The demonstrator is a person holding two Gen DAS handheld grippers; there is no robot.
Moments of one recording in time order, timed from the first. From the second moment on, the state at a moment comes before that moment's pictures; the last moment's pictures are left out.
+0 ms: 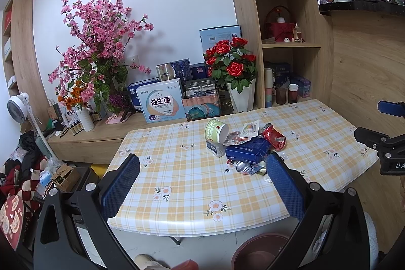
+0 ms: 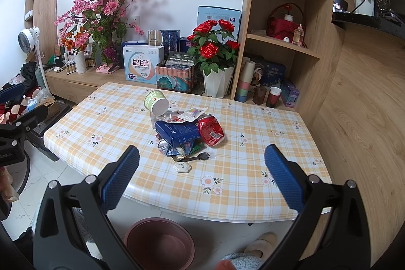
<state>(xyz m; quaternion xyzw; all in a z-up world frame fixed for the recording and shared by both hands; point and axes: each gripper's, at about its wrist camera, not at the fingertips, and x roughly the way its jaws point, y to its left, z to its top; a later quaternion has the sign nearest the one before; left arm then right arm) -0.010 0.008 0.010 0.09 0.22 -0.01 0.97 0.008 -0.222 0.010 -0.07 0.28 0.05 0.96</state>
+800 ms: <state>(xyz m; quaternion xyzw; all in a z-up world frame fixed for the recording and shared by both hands) -0.010 0.008 0.006 0.08 0.22 -0.03 0.97 0.012 -0.227 0.000 -0.07 0.28 0.06 0.96</state>
